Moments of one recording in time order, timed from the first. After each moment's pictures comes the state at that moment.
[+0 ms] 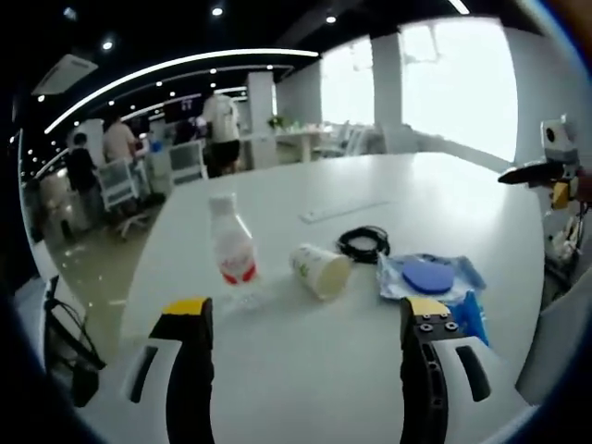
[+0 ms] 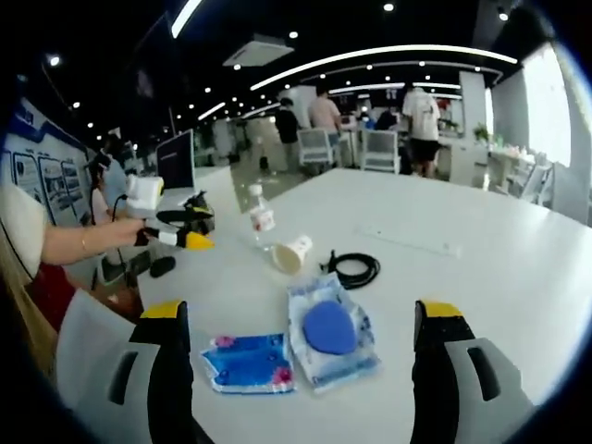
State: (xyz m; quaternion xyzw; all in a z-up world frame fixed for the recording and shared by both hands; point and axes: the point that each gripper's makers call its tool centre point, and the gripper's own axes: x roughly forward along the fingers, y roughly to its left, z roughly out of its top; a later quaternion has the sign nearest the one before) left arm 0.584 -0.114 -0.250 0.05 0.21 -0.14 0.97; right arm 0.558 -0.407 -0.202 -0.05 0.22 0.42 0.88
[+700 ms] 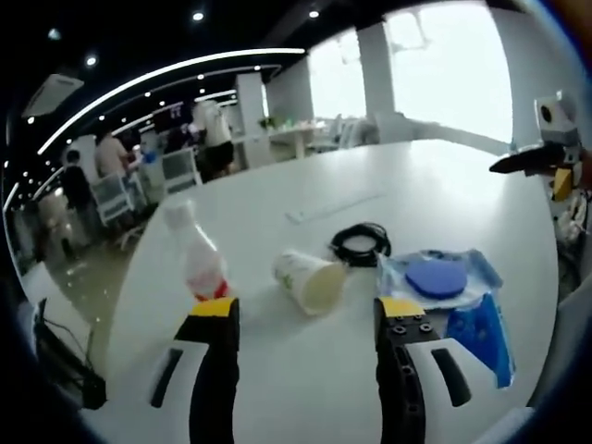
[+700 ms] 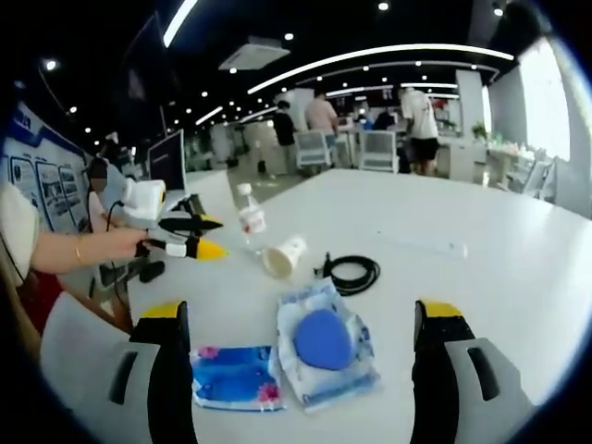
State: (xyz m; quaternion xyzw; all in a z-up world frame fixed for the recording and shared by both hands) left arm 0.625 -0.147 -0.279 0.08 0.22 -0.15 0.96; right arm 0.589 -0.397 -0.230 -0.04 0.22 0.41 0.88
